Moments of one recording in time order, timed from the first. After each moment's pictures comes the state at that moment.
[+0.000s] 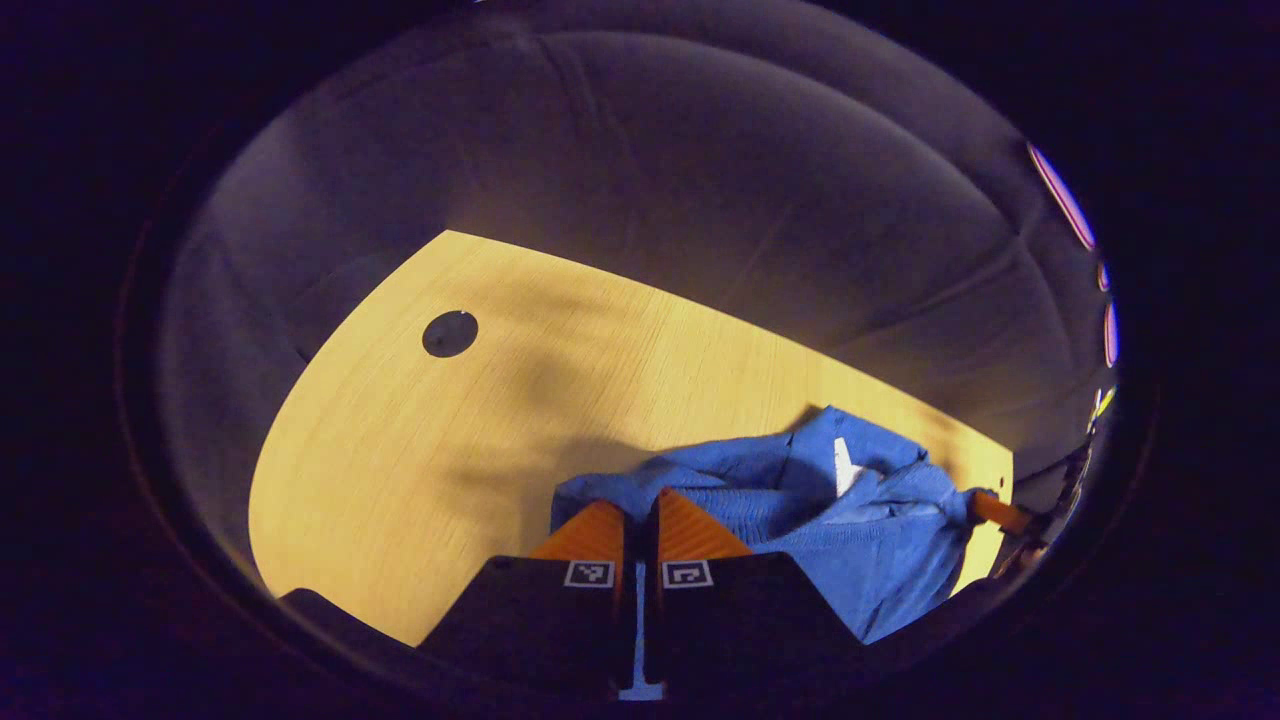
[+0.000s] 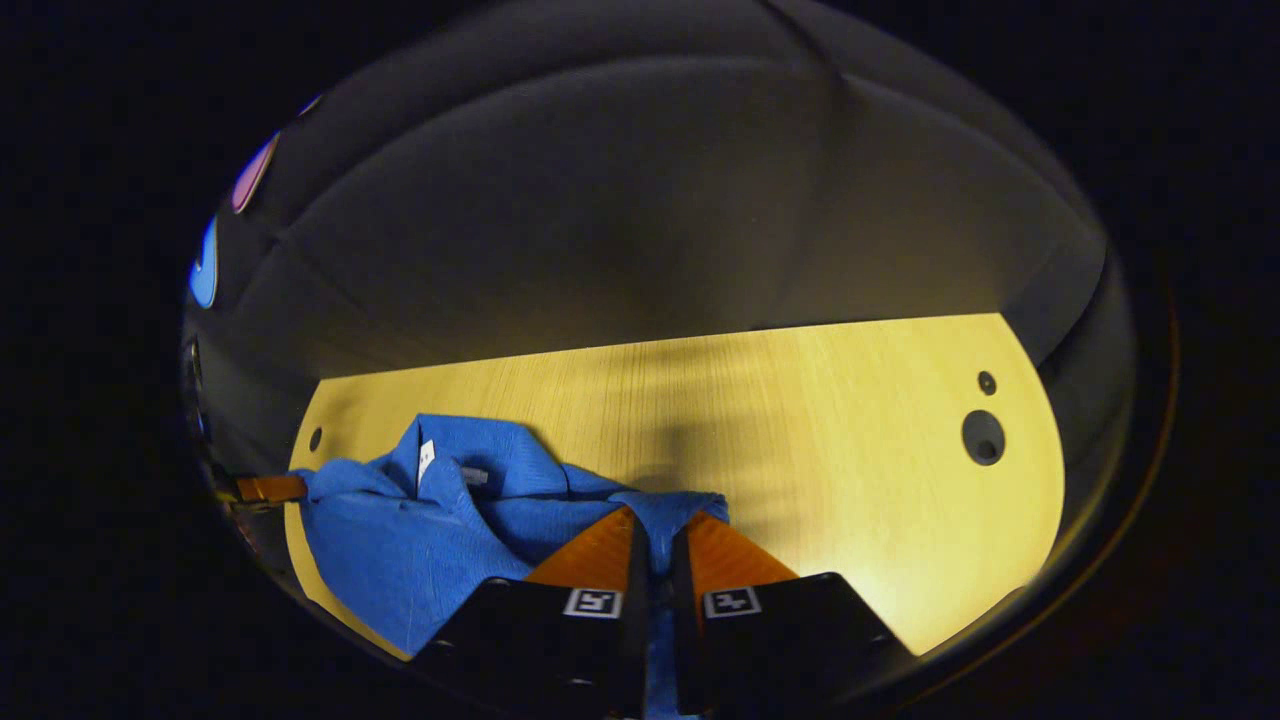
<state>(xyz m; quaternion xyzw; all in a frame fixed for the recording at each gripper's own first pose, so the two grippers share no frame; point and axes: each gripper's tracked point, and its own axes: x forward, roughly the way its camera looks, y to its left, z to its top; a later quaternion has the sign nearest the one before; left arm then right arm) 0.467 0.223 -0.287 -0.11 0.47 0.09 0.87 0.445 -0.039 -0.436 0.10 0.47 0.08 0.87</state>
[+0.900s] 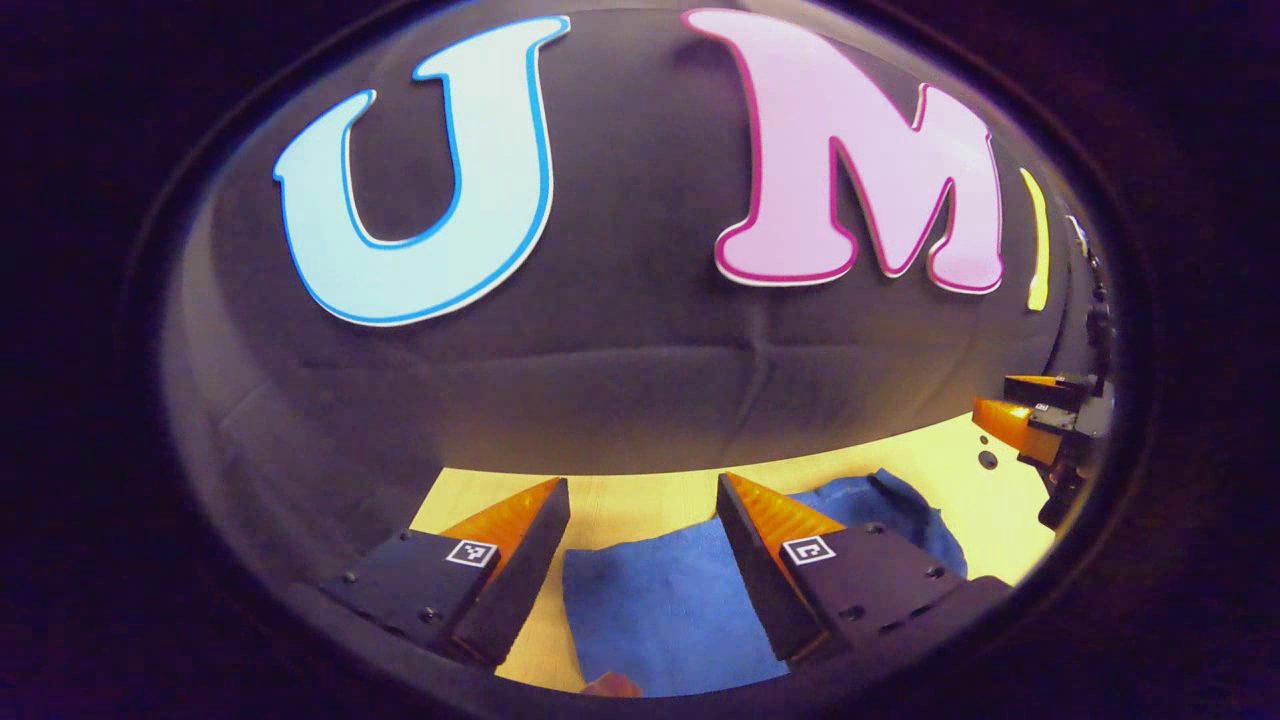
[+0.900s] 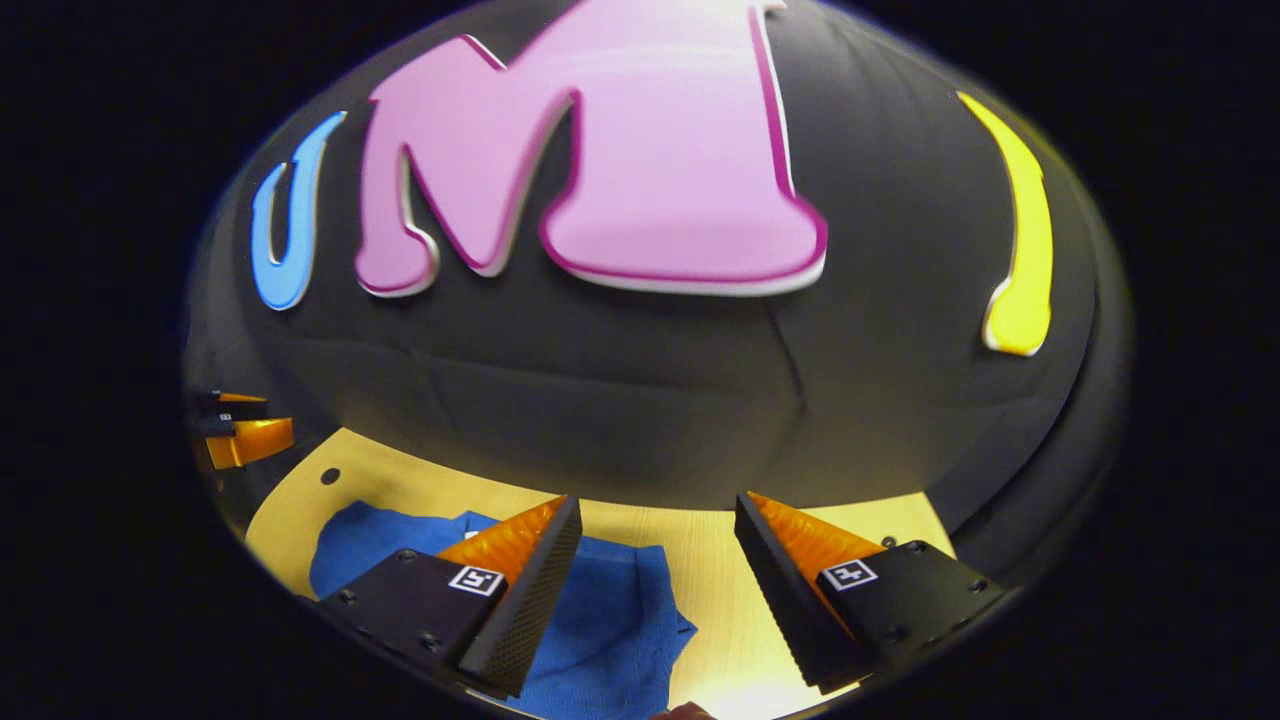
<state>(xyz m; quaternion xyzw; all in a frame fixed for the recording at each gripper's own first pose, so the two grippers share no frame) 0.434 0.141 -0.095 0.08 0.24 0.02 0.97 0.432 -0.046 -0.216 -0.03 0.22 0.10 0.97</state>
